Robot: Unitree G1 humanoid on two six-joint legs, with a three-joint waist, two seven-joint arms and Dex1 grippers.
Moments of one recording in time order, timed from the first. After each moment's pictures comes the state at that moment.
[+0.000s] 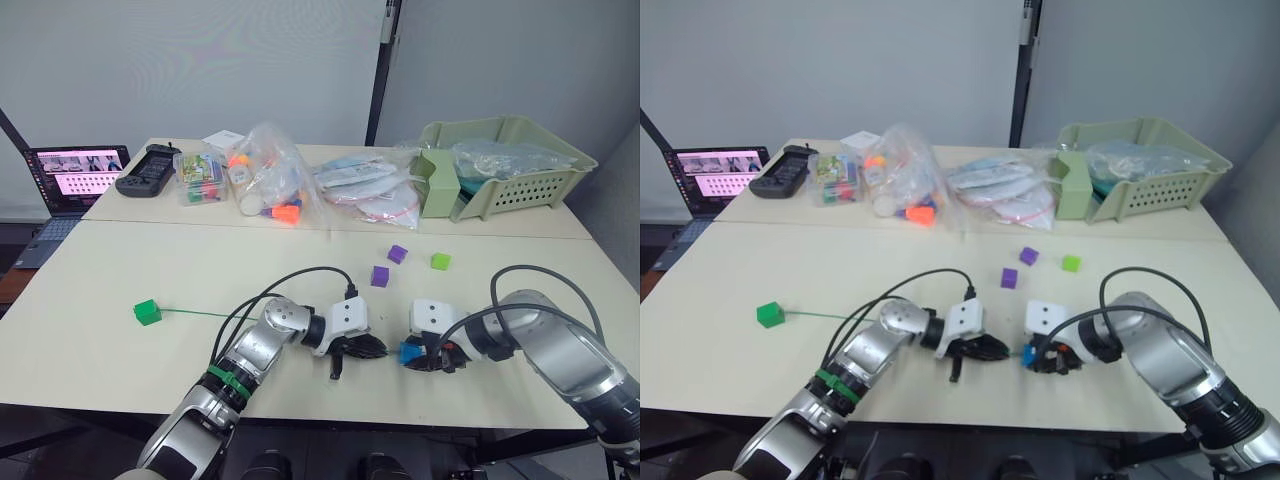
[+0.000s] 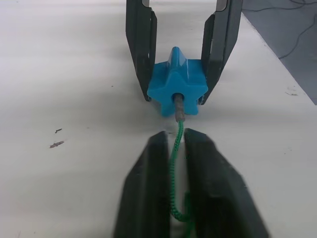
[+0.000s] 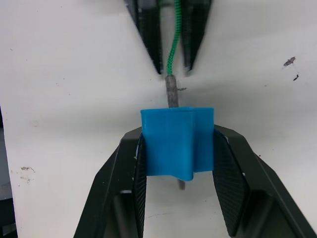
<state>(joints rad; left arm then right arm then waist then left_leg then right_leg) -0.62 0.21 -0.45 0.32 -0.06 0.14 -1.16 -0.43 -0.93 0.35 -0.31 0.09 0.69 1.22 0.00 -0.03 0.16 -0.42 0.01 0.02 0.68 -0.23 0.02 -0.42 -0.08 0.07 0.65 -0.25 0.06</state>
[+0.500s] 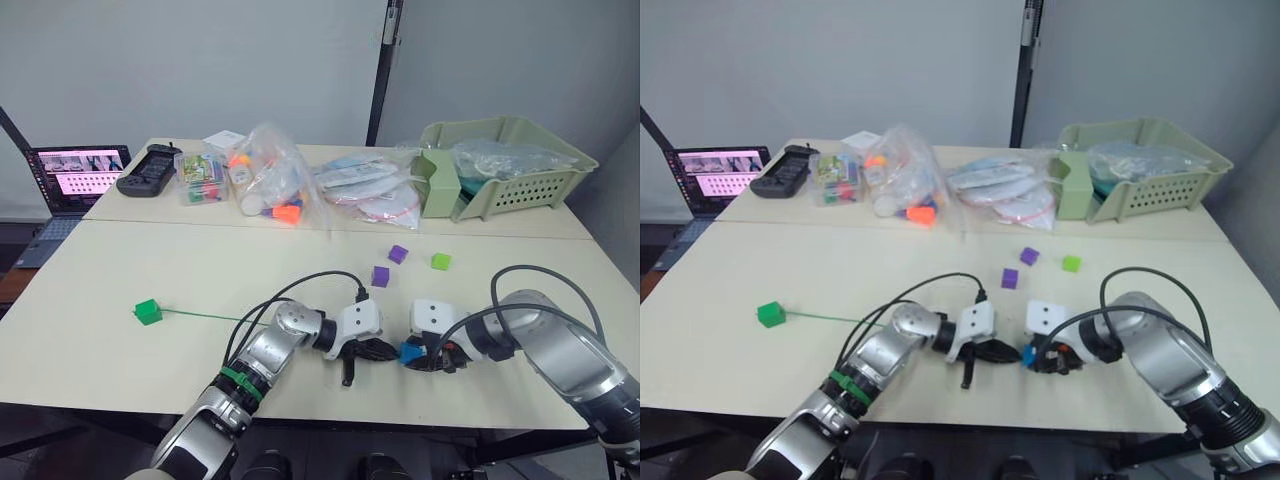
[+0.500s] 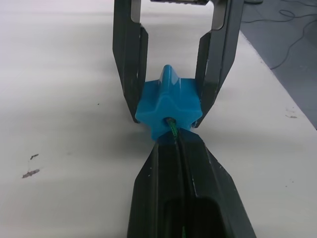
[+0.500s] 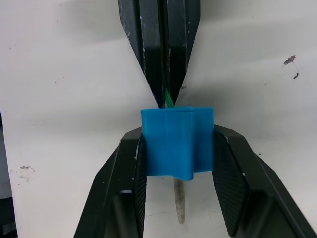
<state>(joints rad) -0.62 0.13 -0.46 0.37 -0.05 0.14 -1.13 -0.43 -0.94 0.35 -0.31 0.09 0.70 1.22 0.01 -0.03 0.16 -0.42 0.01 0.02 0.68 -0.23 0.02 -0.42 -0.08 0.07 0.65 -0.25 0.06</state>
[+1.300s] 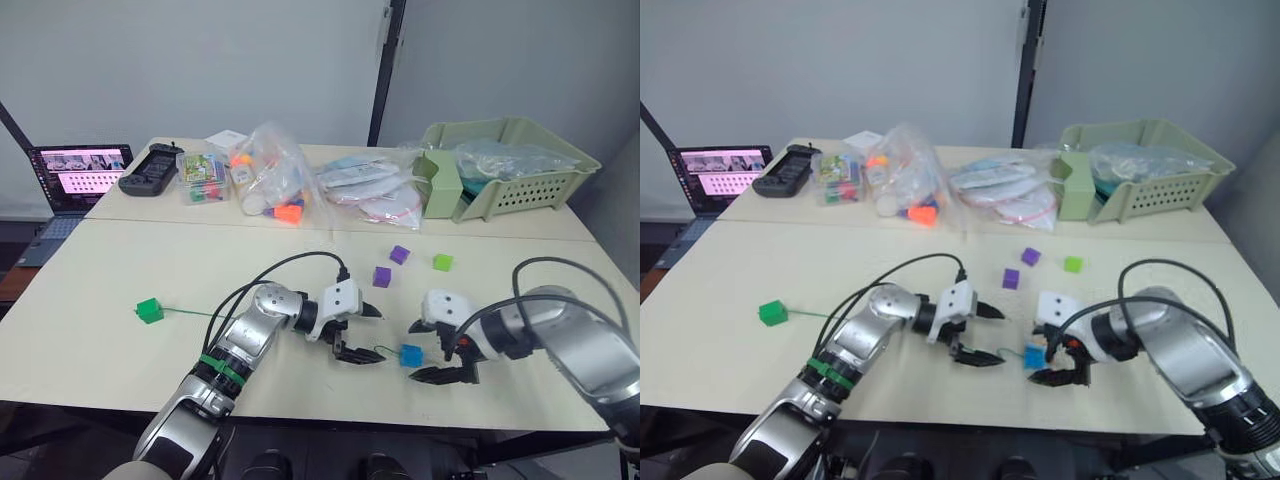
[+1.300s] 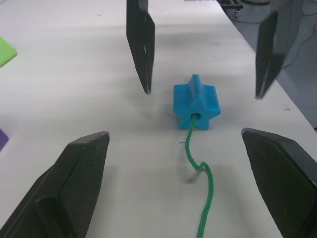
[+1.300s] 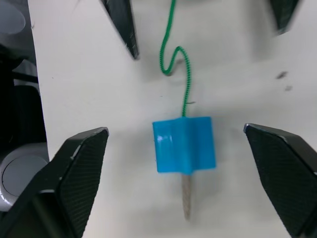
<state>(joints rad) -0.67 0.22 -0.40 0.32 -0.12 0.15 -1.22 -0.39 -0.99 0.19 -0.41 0.25 0.82 1.24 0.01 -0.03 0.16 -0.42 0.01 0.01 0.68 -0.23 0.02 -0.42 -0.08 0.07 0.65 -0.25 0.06</state>
